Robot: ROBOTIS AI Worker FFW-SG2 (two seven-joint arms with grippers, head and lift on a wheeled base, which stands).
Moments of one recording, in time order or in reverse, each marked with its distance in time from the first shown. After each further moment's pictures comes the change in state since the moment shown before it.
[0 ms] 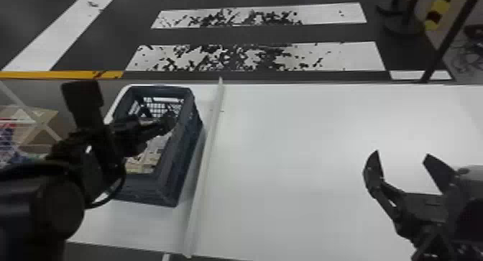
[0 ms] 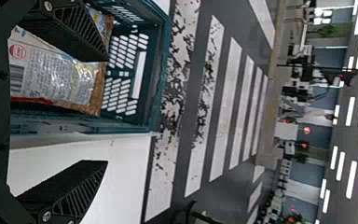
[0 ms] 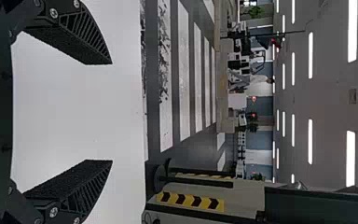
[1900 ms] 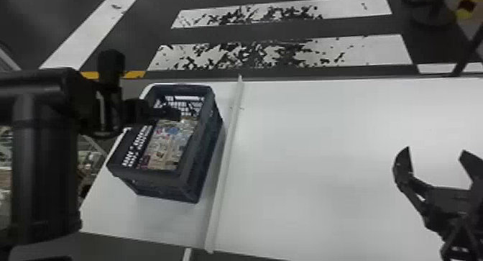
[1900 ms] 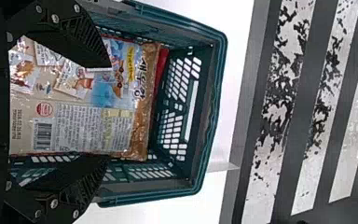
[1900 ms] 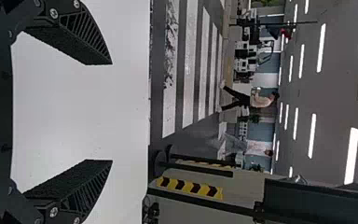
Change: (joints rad) left arm -0.509 0.250 -0.096 0.483 -0.111 0.524 -0.273; right arm -0.077 -0.028 0.011 0.094 0.018 0.000 -0.070
